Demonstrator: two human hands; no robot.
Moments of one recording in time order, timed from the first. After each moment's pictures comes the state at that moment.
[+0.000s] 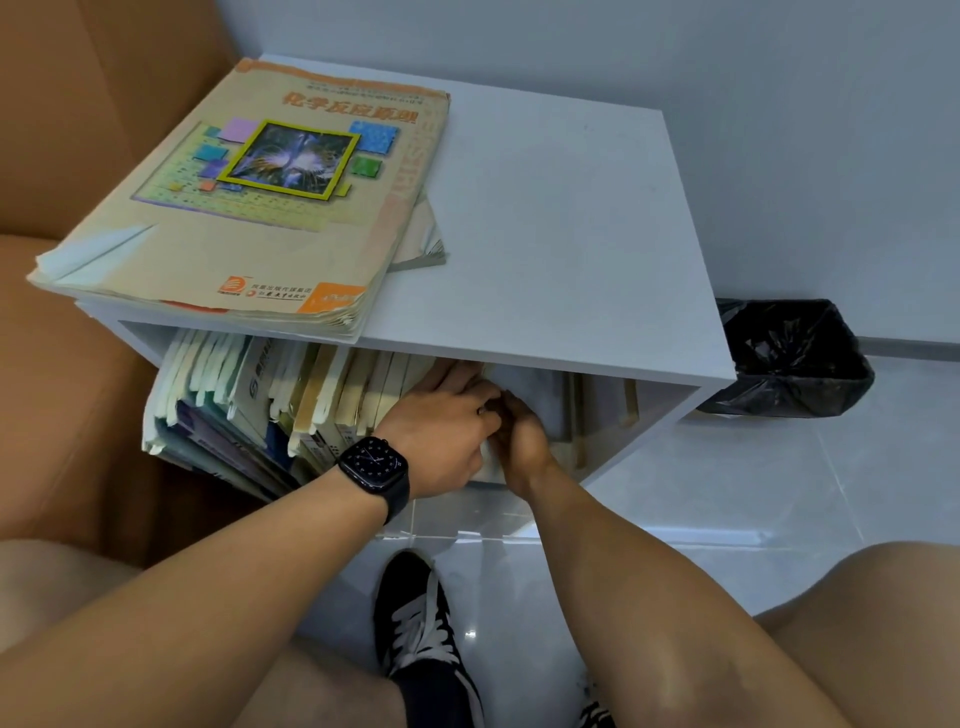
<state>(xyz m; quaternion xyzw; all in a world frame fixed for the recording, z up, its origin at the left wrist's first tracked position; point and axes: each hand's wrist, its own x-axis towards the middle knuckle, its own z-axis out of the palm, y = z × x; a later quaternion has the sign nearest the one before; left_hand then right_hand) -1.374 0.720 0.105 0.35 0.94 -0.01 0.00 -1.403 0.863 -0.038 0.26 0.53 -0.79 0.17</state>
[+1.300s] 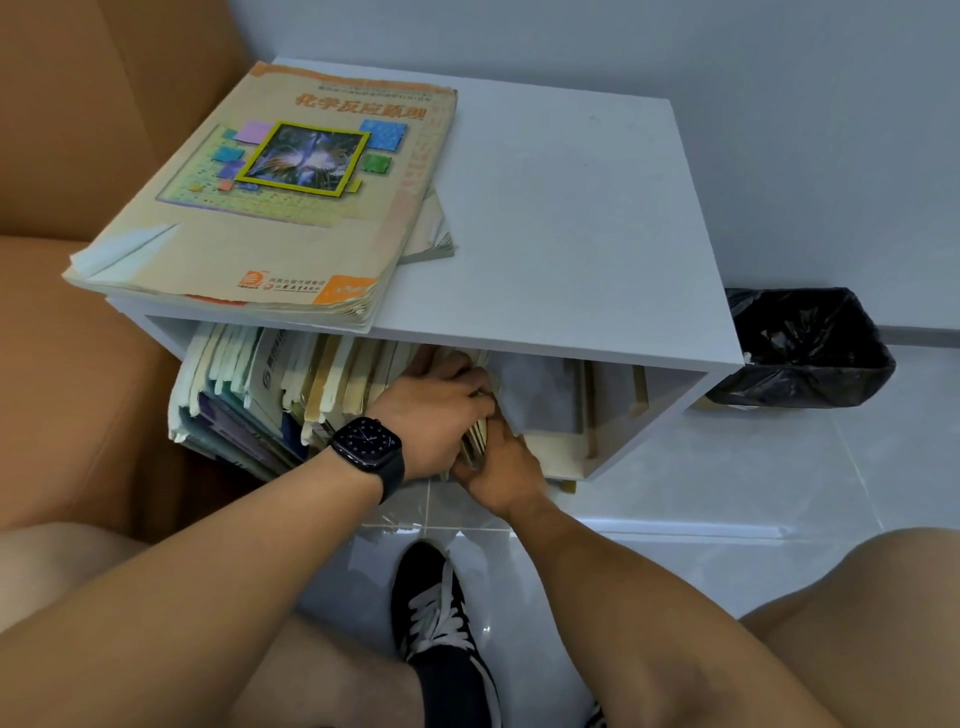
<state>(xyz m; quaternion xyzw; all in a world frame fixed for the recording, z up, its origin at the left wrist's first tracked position) -1.376 0.704 0.118 0.35 0.94 -0.02 0.04 -1.354 0.842 -0.033 0.03 0.94 -0.30 0.16</state>
